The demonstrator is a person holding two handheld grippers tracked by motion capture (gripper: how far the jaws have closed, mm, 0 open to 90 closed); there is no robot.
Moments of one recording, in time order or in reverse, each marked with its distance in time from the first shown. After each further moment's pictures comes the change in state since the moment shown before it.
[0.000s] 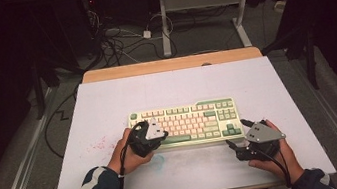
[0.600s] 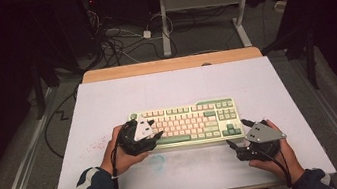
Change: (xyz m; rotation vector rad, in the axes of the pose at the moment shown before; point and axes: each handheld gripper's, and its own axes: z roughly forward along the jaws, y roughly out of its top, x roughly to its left) left arm 0.014 0.005 -0.017 -0.134 0.096 0.019; right arm -0.001 -0.001 -0.001 0.000 -0.003 -0.005
